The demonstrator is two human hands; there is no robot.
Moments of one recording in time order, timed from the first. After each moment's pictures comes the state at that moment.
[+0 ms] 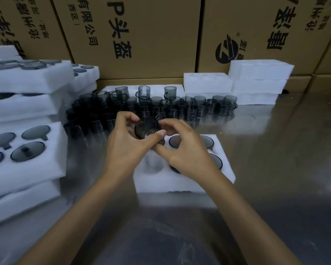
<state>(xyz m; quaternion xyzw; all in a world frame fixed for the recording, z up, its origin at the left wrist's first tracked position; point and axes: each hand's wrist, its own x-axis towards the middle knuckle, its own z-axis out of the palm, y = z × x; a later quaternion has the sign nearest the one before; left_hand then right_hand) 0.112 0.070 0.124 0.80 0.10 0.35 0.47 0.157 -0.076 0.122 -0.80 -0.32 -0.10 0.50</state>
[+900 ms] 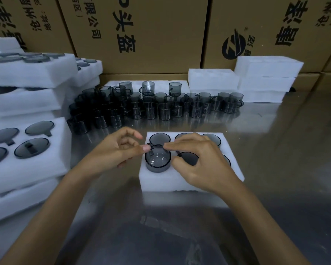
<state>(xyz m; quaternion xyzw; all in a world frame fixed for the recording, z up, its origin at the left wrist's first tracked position) 0.096 0.126 0.122 0.81 0.06 0.06 0.58 0.146 -0.098 0.111 -0.84 -0.35 -0.09 0.41</state>
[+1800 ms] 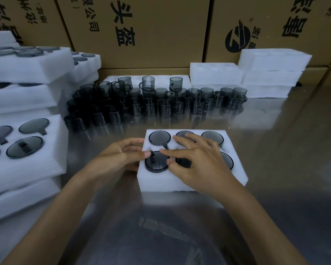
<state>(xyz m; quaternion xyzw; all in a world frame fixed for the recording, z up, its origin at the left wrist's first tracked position) 0.112 0.128 0.090 0.73 0.10 -0.01 0.68 0.155 -0.095 0.093 -0.90 -0.36 -0.09 0.24</state>
